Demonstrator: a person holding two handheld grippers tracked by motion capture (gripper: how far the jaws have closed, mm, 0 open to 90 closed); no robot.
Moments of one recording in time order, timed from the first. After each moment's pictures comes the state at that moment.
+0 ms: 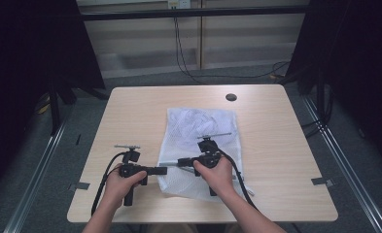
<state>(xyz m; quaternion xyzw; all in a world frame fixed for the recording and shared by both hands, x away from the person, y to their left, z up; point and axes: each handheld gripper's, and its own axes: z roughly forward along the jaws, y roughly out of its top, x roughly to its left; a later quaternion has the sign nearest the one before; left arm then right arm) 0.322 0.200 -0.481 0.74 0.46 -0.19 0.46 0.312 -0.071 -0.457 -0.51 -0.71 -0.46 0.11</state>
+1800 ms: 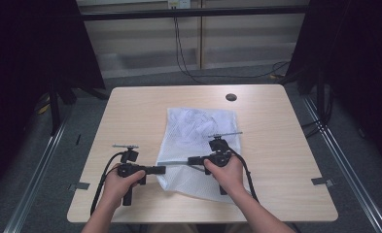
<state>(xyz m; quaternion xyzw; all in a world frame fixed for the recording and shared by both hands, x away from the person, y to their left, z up) 0.322 0.204 -0.479 0.73 0.46 -0.19 0.47 0.312 -0.100 -0.457 -0.53 -0.71 -0.46 0.10</state>
